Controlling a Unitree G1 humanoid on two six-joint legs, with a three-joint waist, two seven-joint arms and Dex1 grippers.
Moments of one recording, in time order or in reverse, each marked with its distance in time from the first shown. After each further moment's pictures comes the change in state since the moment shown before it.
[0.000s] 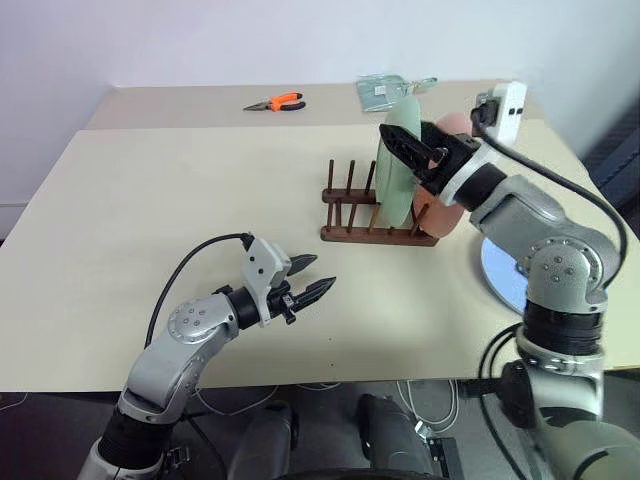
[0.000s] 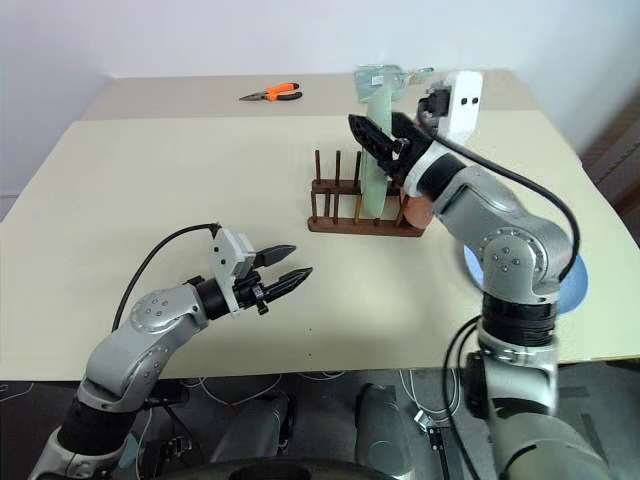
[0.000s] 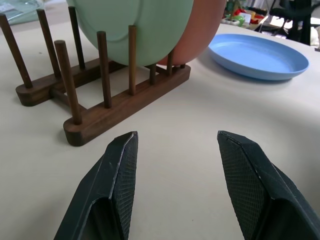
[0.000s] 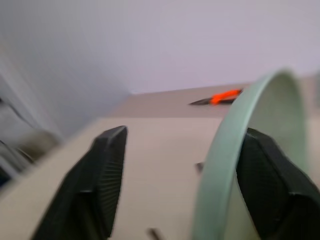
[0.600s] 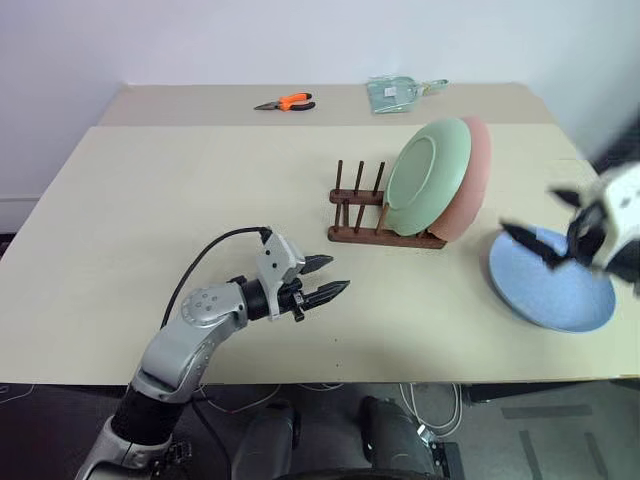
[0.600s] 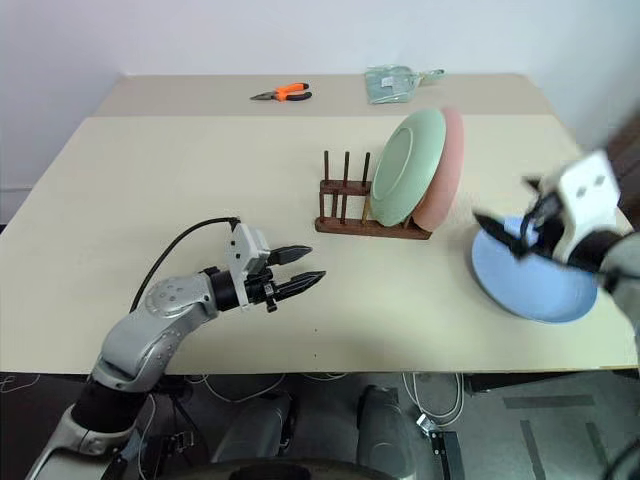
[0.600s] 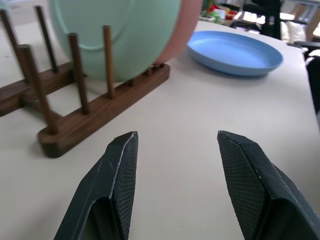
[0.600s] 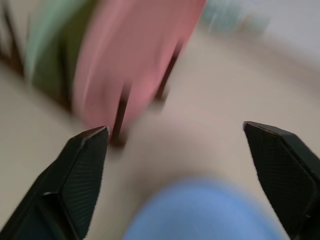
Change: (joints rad) left arm -0.112 -0.007 -0.049 0.103 0.004 -0.011 -0.118; right arm 0.748 -0.422 -0.327 -0.087 -0.293 -0.139 0.408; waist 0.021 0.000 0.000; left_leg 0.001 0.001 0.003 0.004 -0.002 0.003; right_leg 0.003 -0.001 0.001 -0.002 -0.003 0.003
